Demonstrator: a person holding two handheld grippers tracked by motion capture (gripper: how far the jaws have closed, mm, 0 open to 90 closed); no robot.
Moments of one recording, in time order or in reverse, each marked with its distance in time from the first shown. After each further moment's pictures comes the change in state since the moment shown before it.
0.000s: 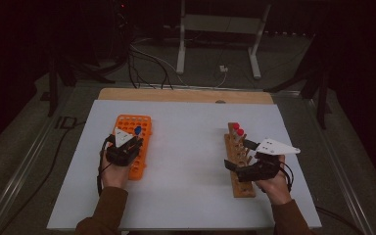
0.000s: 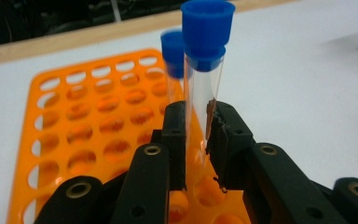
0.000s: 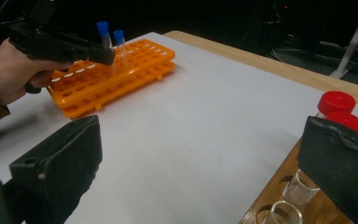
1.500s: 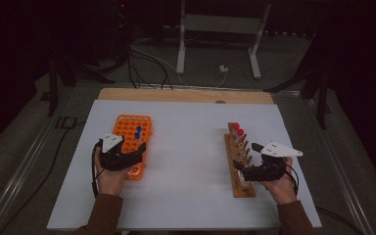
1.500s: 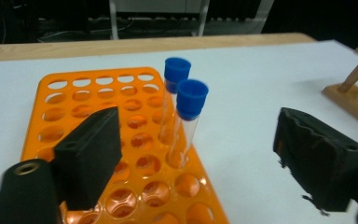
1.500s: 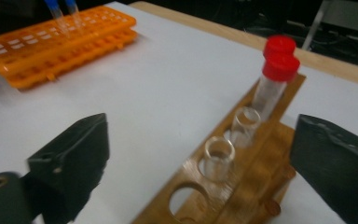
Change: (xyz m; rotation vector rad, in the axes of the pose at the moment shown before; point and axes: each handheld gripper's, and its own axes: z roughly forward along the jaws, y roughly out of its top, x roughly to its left) left arm -0.001 -0.001 -0.032 -0.149 -0.047 -0.151; right arm -0.023 -0.026 -0.005 0.088 -0.120 -0.002
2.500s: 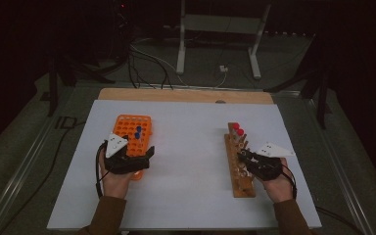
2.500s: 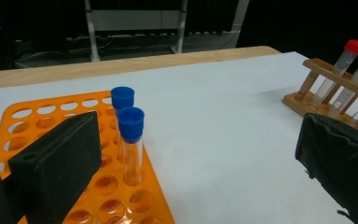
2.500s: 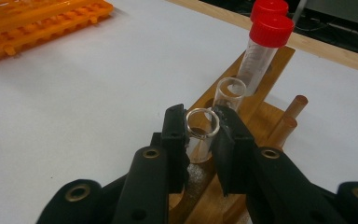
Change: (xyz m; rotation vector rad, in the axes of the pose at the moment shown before) left arm -0.024 0.007 -0.010 -0.046 -0.069 0.065; right arm -0.004 -0.010 0.014 0.059 -0.072 -0.022
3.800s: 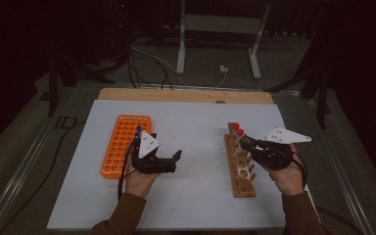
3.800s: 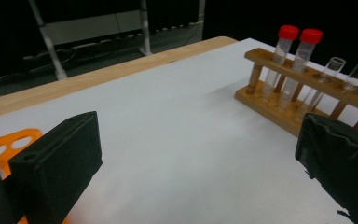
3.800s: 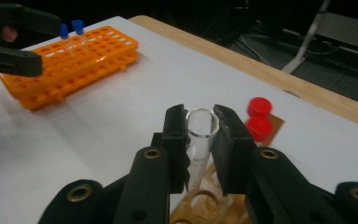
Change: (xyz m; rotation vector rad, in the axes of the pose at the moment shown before) left arm -0.062 0.014 0.033 0.015 -0.118 0.157; right arm 0.005 0.063 -0.038 -0.055 0.066 -0.019
